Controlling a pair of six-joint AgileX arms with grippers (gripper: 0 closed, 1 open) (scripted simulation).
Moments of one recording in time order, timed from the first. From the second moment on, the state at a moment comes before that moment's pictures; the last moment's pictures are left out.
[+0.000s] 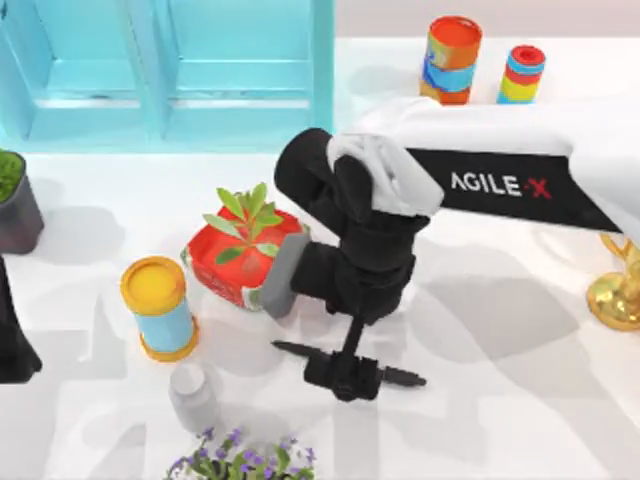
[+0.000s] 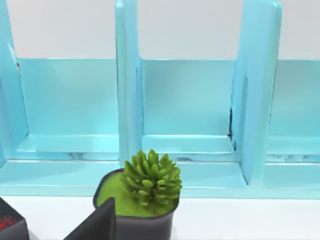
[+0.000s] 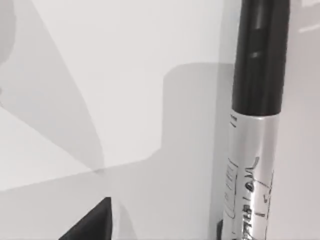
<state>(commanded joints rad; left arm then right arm) 0.00 0.00 0.00 0.00 0.00 0.00 0.76 2.28 1.62 -0.99 -0.13 -0.51</state>
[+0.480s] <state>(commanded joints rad) 0.00 0.00 0.00 0.00 0.00 0.00 0.76 2.29 1.58 -0.94 -0.13 -0.50</state>
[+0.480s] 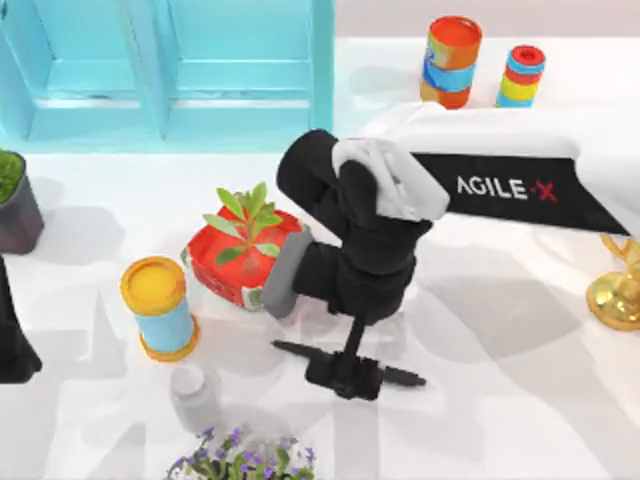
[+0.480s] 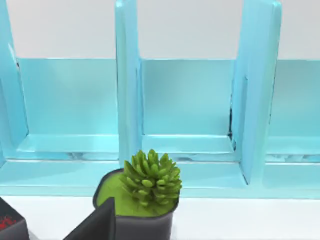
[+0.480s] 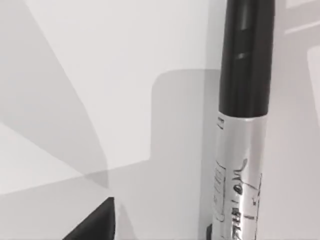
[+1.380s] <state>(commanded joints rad) 0.00 0.00 0.00 0.00 0.00 0.00 0.76 2.29 1.58 -0.94 -0.13 -0.50</state>
